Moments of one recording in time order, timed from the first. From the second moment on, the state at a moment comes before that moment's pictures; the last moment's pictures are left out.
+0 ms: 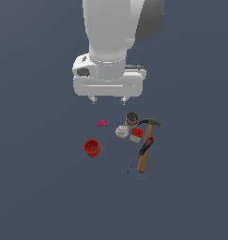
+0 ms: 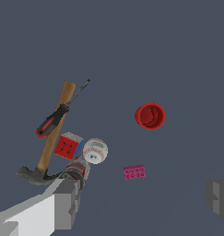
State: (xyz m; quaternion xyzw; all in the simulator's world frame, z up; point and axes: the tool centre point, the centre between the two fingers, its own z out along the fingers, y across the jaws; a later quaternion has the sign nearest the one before) arm -0.006 -0.016 0.319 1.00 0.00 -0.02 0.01
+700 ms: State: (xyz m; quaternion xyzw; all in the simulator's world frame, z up) arm -0.006 0.004 0.331 1.00 0.01 -0.01 0.01
